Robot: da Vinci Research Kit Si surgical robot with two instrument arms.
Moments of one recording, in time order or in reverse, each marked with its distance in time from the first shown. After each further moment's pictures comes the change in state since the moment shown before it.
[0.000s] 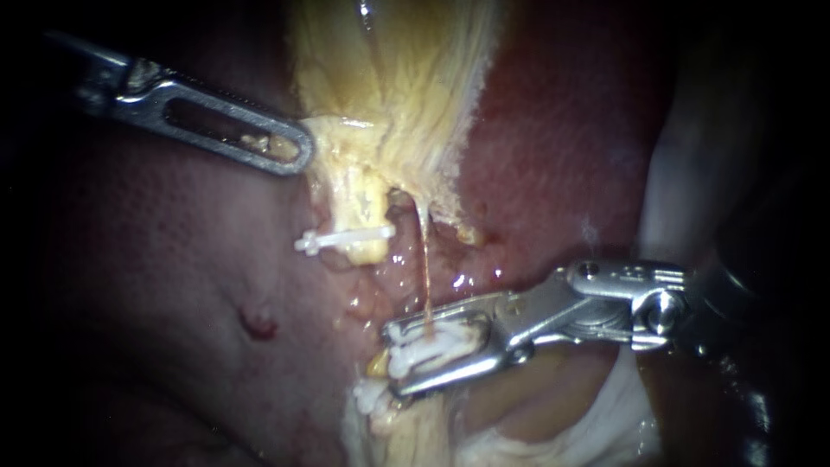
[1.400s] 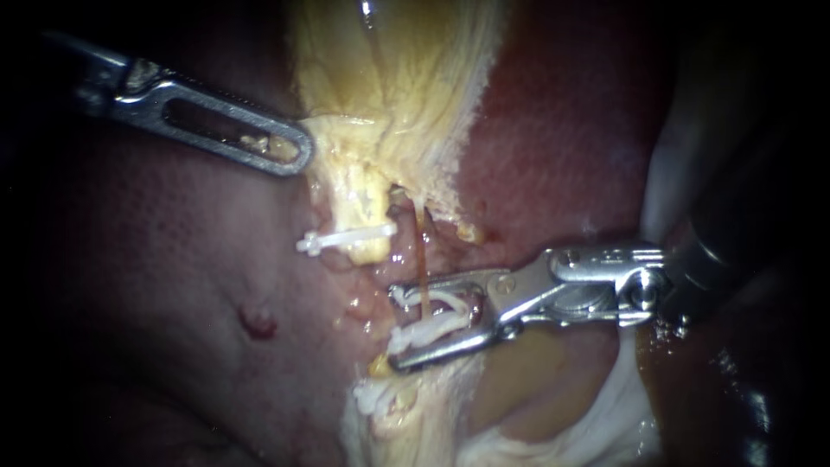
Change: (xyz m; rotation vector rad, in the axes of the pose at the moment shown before) right arm -0.001 0.003 0.001 -0.106 -0.067 -0.070; left arm 0.000 0.000 0.000 0.000 0.000 -0.001
